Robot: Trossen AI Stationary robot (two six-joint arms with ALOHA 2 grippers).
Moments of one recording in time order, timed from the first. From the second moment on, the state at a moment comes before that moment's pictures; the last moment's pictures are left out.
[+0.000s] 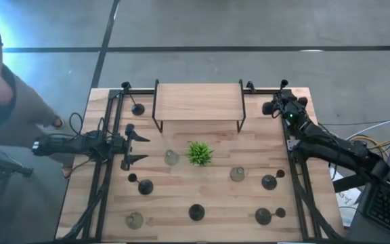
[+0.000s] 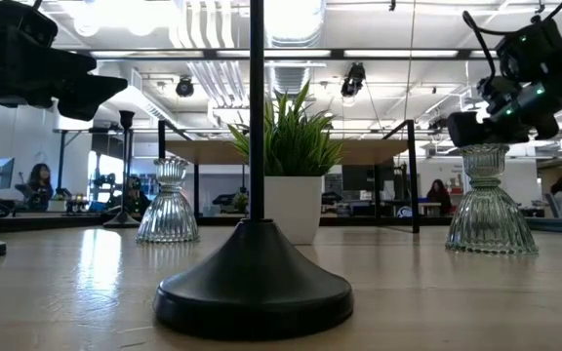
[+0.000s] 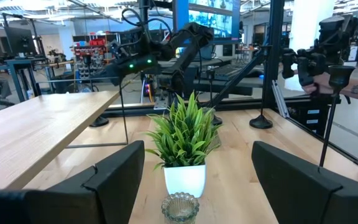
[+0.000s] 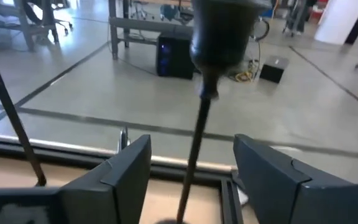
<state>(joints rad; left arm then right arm) -0.07 0.00 0.01 0.02 -0.04 0.05 -0.78 0.65 0.17 0.23 0.68 0.08</state>
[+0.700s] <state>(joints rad) -0.07 0.00 0.01 0.02 -0.04 0.05 -0.86 0.92 0.17 0.47 0.67 0.05</state>
